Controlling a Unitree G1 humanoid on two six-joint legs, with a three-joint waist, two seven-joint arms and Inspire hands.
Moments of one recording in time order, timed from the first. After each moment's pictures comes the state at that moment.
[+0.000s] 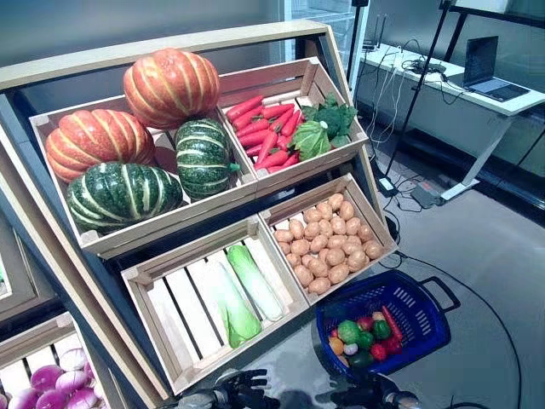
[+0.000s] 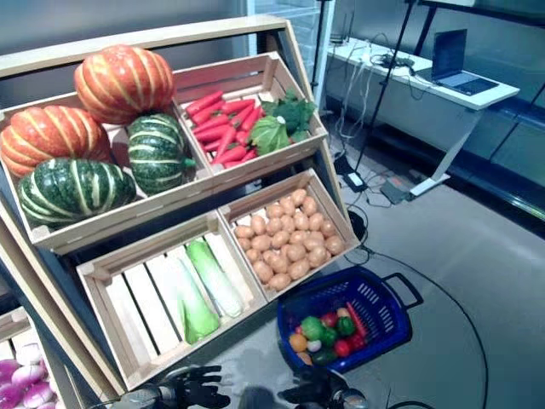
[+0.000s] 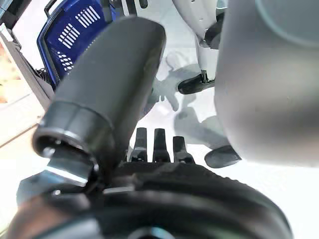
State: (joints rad) left arm -0.03 0.26 -0.33 1.04 -0.24 0.06 -0.31; right arm -0.05 -0.22 0.32 1.10 0.36 0.05 0.16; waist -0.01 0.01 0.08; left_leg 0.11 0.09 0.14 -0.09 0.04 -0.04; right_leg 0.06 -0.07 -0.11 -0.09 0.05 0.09
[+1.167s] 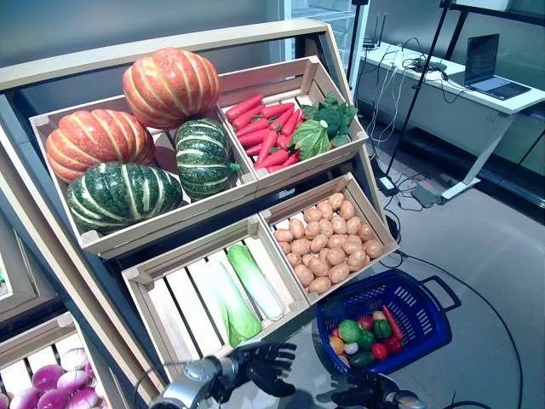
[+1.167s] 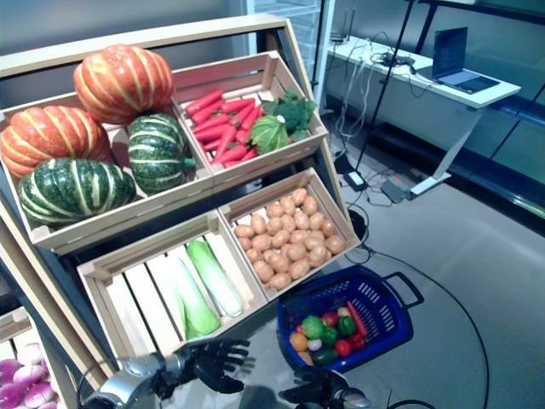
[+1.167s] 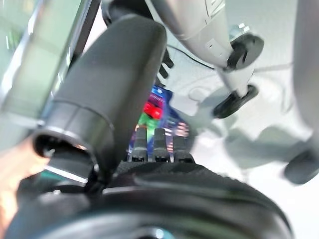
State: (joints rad) left arm -0.06 0.49 -0.44 0.44 -0.17 0.08 -0.64; right arm -0.04 -0.24 0.32 1.07 0.36 0.08 0.15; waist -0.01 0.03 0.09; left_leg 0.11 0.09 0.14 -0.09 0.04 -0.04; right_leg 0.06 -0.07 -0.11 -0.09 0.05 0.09
